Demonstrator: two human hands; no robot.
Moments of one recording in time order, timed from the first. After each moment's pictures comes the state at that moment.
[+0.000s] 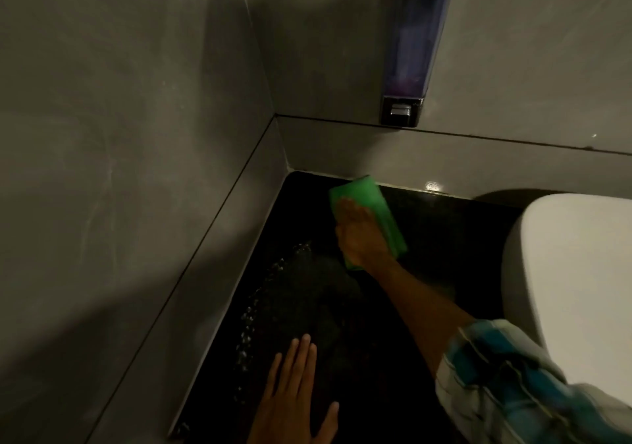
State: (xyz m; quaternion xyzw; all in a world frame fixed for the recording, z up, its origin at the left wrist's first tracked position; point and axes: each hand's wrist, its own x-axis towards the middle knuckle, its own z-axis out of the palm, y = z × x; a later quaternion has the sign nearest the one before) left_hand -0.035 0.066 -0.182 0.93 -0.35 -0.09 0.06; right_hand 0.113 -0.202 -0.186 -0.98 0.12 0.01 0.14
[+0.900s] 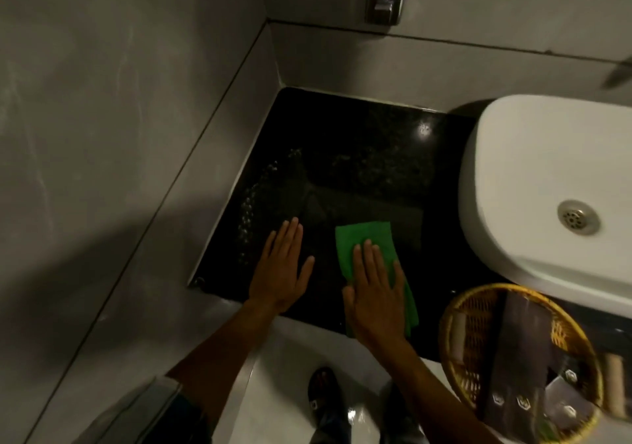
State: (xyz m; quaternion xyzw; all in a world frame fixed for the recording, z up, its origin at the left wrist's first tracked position) left_hand -0.048 0.077 -0.188 0.93 -0.36 -0.07 0.09; right_hand -0.184 -0.054 -0.183 -0.96 0.25 0.02 0.13
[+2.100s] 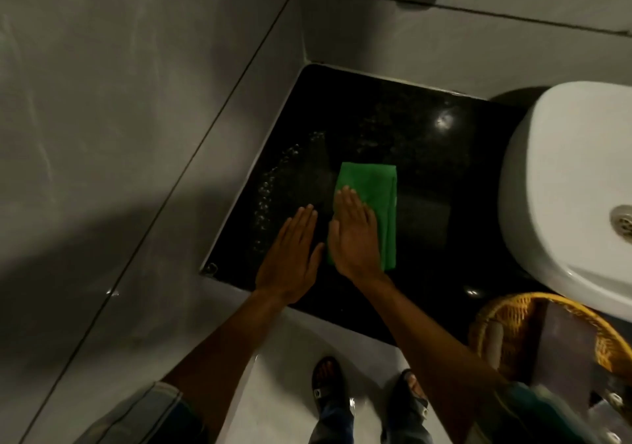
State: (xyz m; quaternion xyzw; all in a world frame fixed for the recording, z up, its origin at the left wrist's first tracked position) left_hand -0.035 0.088 -0.206 0.91 -0.37 -0.07 0.16; right_hand -0.069 -0.049 -0.184 -0.94 0.17 -0.05 0.29
